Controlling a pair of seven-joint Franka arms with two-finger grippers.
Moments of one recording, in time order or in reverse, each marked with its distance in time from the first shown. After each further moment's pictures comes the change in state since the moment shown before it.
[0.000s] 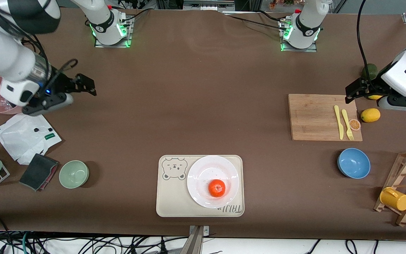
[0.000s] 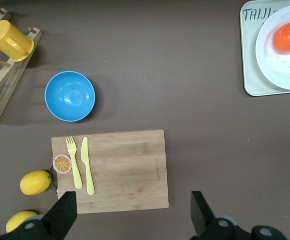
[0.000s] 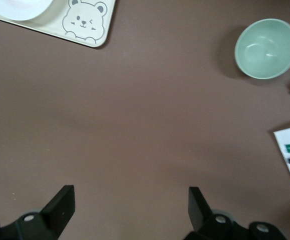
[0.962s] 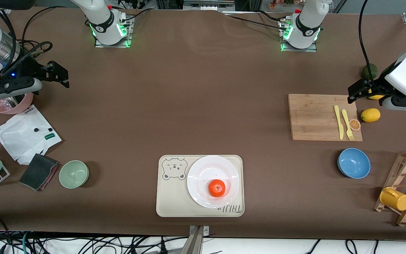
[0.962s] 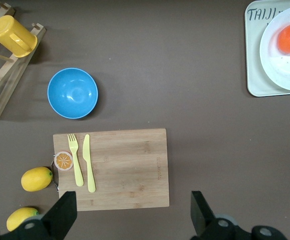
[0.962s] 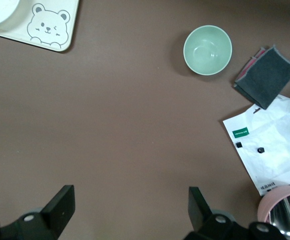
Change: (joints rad) left arm 0.008 0.000 0.001 0.000 0.000 -0.006 -0.008; right arm -0.013 -0.048 -0.039 0.042 -0.104 -0.051 0.007
